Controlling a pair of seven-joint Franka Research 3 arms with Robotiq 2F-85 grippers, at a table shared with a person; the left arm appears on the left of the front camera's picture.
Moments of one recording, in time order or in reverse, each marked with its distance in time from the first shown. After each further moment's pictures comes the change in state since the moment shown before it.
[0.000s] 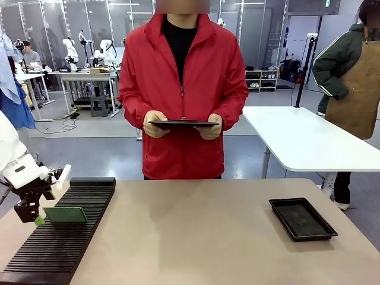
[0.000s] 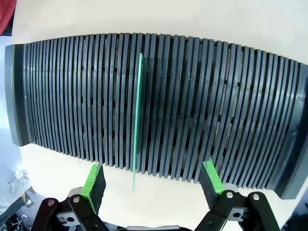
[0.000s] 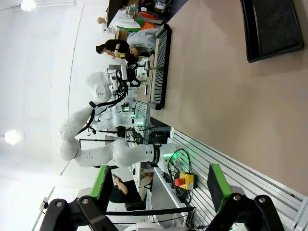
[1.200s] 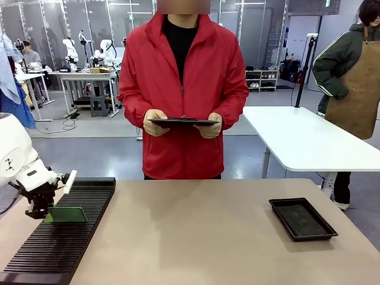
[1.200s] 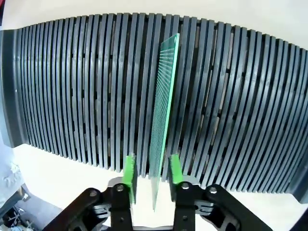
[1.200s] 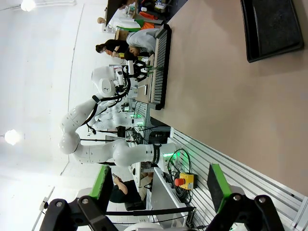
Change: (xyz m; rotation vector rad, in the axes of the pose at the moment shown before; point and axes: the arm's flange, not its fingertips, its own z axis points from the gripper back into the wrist) left arm -0.004 0.021 -0.031 -0.019 0.055 0.014; right arm 0.000 0.000 0.000 0.000 0.000 0.000
